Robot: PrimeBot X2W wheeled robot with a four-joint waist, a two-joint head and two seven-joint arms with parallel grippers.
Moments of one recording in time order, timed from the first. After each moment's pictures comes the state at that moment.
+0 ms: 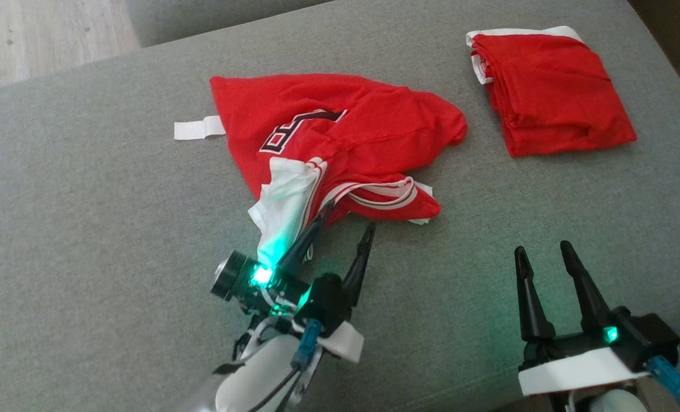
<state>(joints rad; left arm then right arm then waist) -0.47 0.07 -0.86 0.52 -0.13 0.33 -0.26 0.09 -0.05 0.09 0.08 0.17 0.13 -0.26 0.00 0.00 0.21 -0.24</state>
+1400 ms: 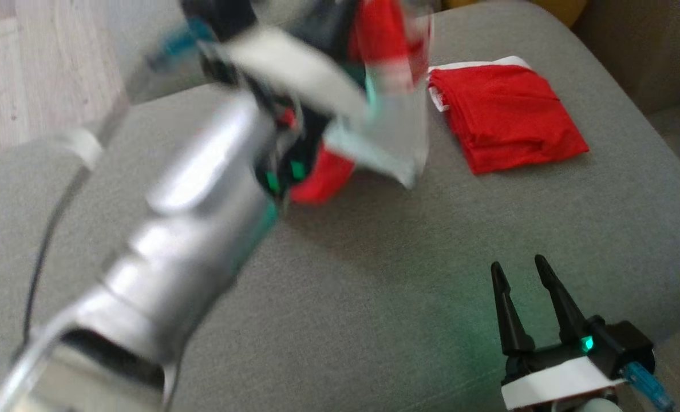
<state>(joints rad) -0.97 0.04 -0.72 0.44 -0.96 -0.02 -0.05 0.10 -0.04 0.15 0.12 0.18 0.13 -0.26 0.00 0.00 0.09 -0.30</state>
